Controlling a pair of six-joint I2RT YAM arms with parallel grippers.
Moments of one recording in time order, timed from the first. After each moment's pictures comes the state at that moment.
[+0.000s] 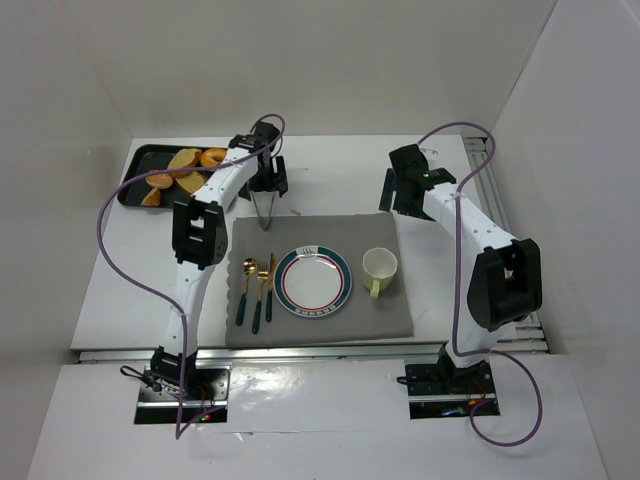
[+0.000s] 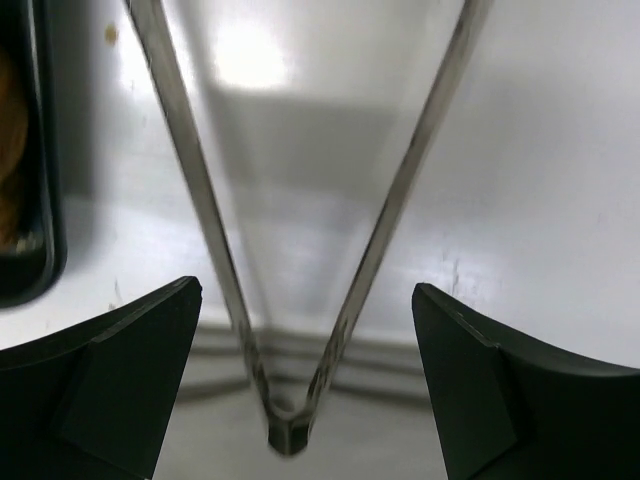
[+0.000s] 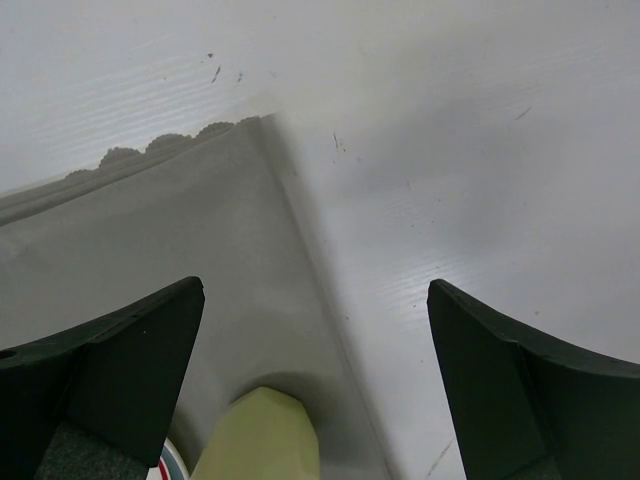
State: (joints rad) left arm -0.28 2.45 2.28 -1.02 -0.18 -0.45; right arm 0.29 1.66 1.38 -0.72 0.38 0.49
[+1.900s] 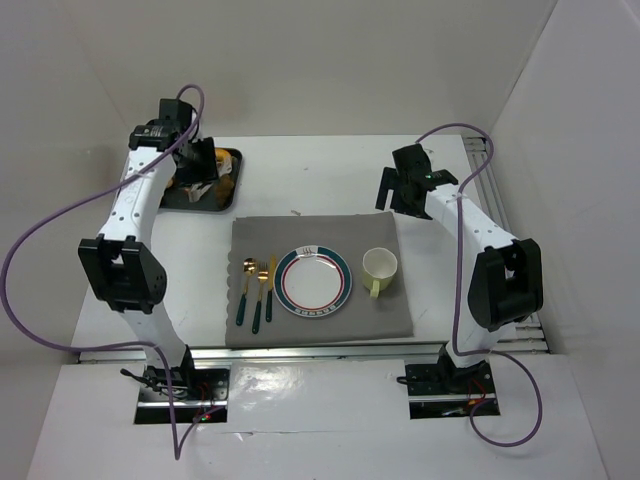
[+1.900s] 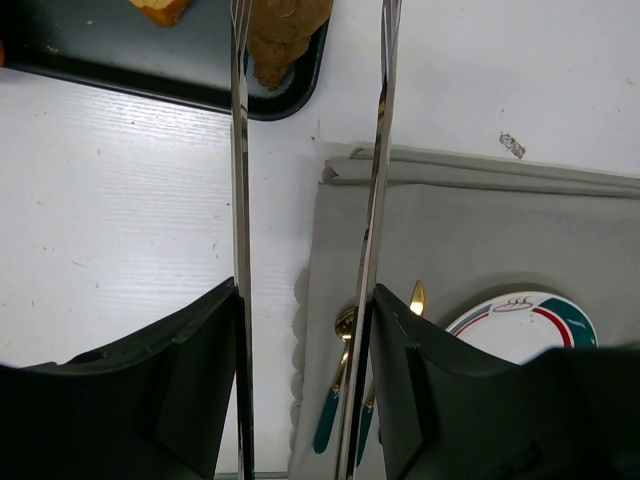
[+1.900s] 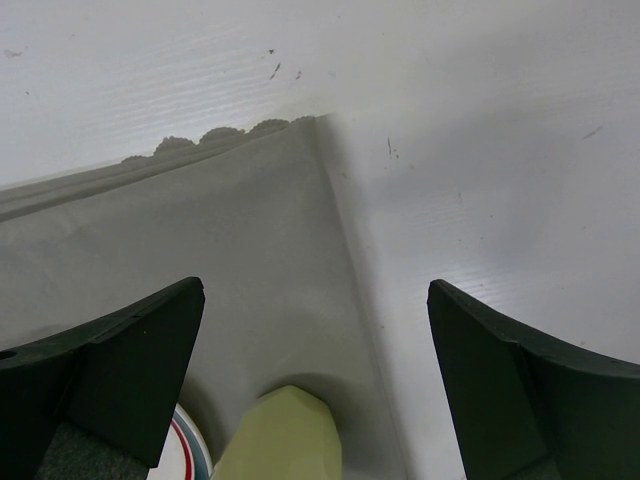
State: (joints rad) left arm -0.03 1.80 1.89 -1.07 0.01 -0.25; right arm 0.27 1.65 1.35 -0.65 0.25 0.46
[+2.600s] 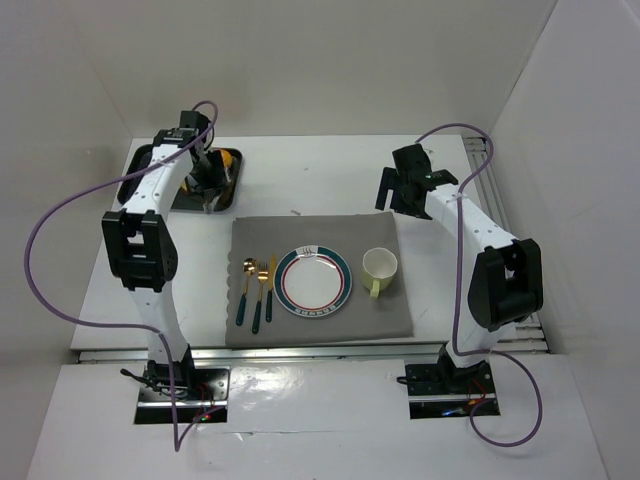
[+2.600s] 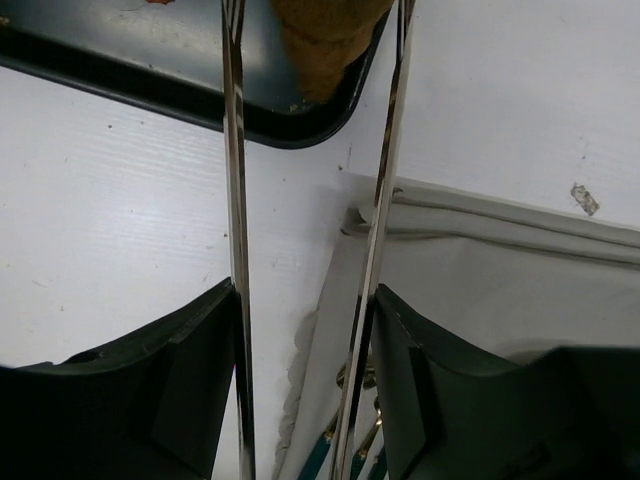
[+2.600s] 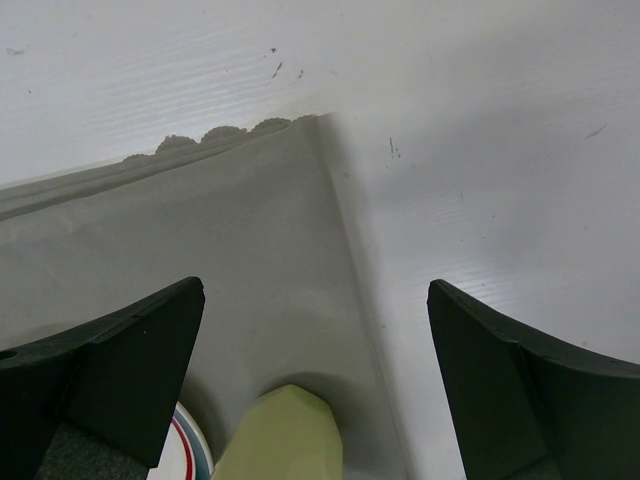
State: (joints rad) left arm -0.03 1.99 1.89 -1.03 -0.05 -0.33; right arm 0.27 1.65 1.35 -0.65 0.25 0.46
